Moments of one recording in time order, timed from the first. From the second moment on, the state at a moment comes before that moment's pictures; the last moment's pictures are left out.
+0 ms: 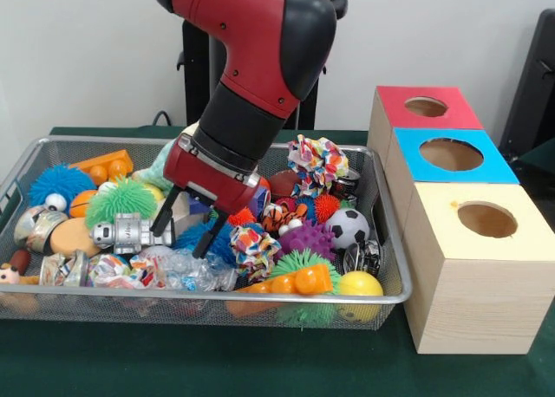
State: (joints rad) arm 0.08 -0.23 -0.55 1.50 0.29 0.06 1.62
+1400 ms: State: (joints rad) arm -0.10 -0.32 -0.36 1.50 0.31 0.13 1.62
